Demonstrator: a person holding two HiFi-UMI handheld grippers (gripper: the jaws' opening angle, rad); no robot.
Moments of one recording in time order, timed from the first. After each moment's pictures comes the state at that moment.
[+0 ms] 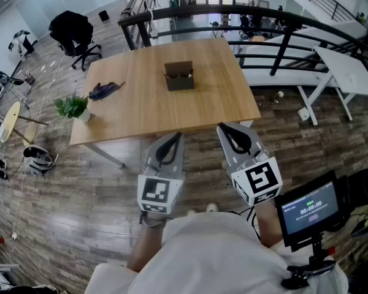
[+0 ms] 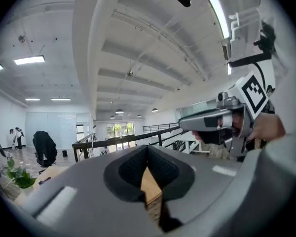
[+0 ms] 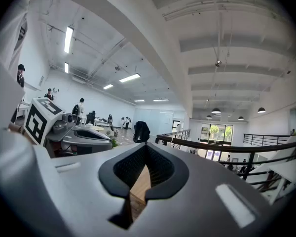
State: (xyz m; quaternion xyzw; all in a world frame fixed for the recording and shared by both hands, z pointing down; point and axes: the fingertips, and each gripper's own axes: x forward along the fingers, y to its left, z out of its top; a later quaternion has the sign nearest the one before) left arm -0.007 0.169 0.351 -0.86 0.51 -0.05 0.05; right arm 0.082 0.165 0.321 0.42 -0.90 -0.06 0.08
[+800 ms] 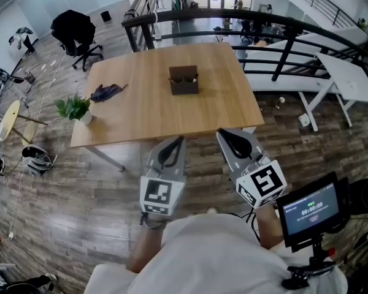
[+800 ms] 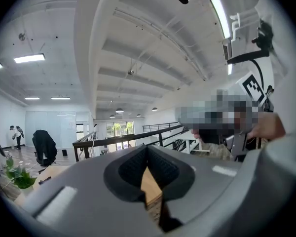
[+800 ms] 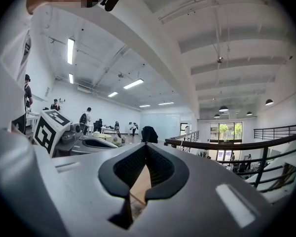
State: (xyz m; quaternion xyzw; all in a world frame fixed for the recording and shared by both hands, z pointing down) left arm -0.019 0.162 0.354 -0.86 0.51 -0.05 0.04; right arm 0.063 0.167 0.314 0.37 -0.93 -0.04 0.04
